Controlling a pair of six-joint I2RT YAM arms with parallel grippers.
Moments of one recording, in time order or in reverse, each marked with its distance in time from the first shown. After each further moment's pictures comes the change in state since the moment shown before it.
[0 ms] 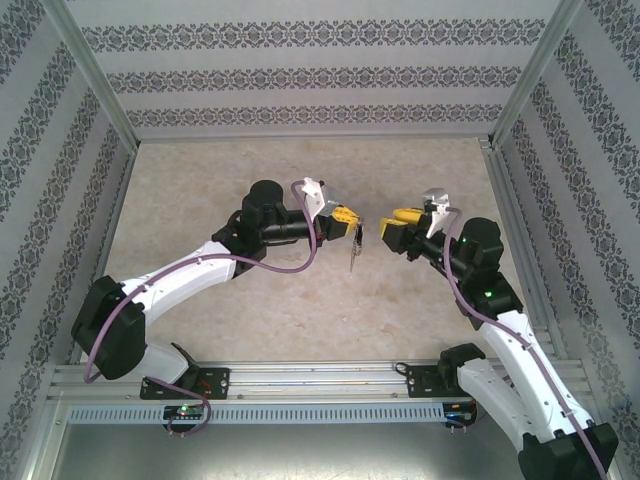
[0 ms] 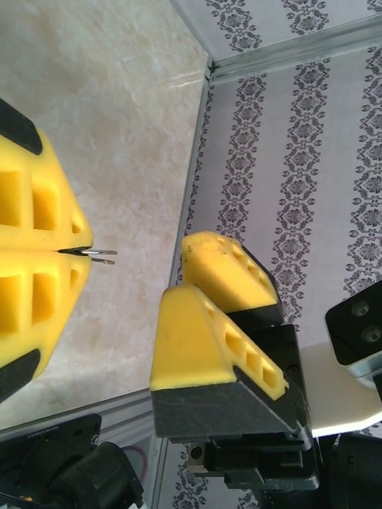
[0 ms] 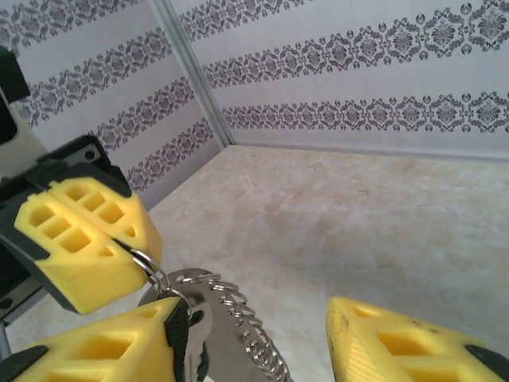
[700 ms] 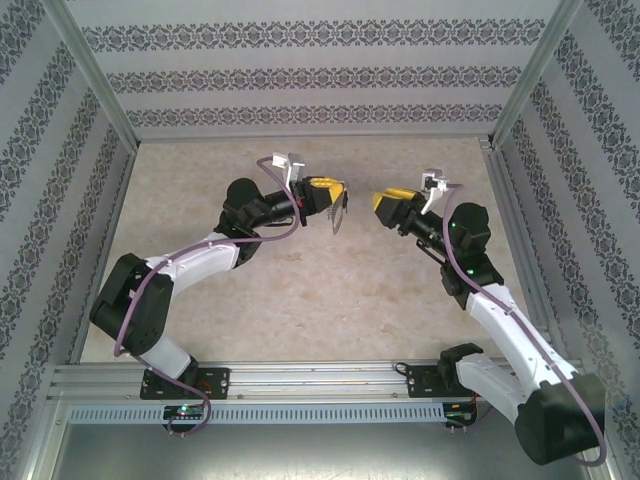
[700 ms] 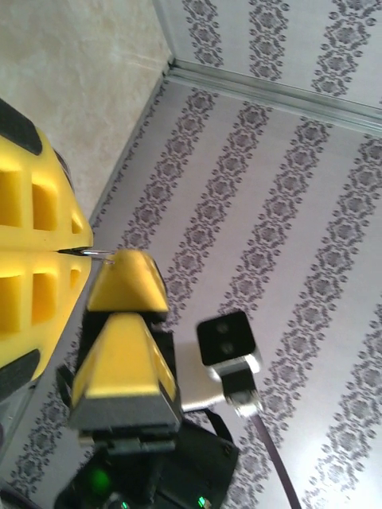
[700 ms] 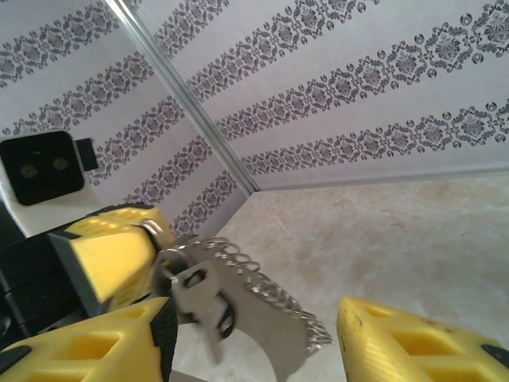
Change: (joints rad) left arm 0.158 0.147 -0.067 0.598 0.054 -0.571; right arm 0.003 0.229 0.002 0.365 0.012 0.273
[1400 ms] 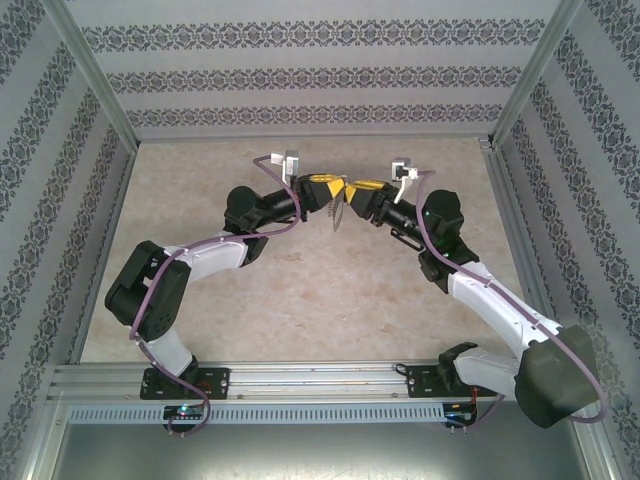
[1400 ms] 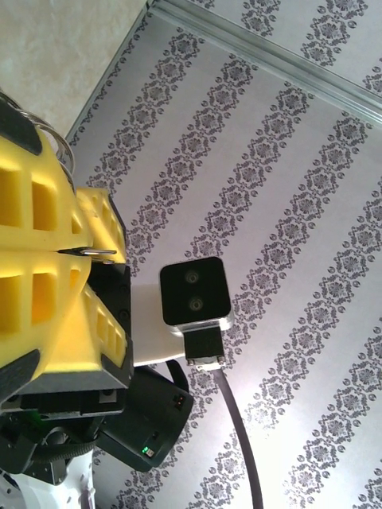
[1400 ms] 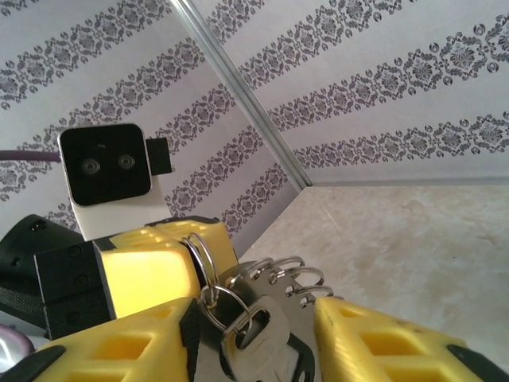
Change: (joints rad) left arm 0.002 0.102 0.000 0.286 0.000 -0.282; right arm 0.145 0.185 0.085 0.151 0.012 0.045
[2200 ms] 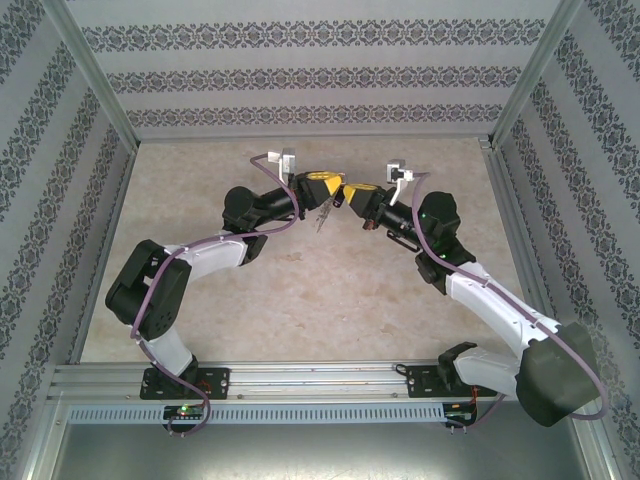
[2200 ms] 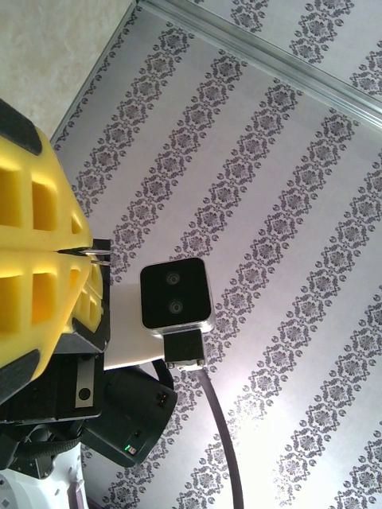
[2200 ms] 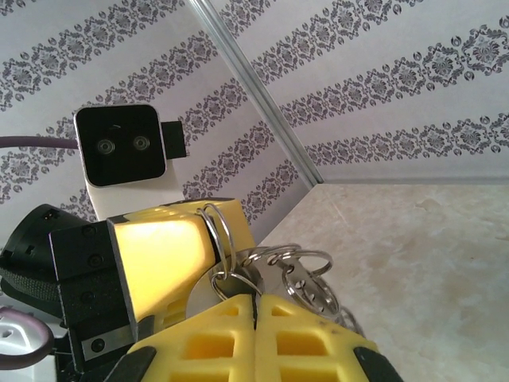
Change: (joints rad) left arm 0.008 0.009 0.005 0.042 0.000 -0.031; right arm 0.038 0.006 -0.004 0.020 0.002 -0.003
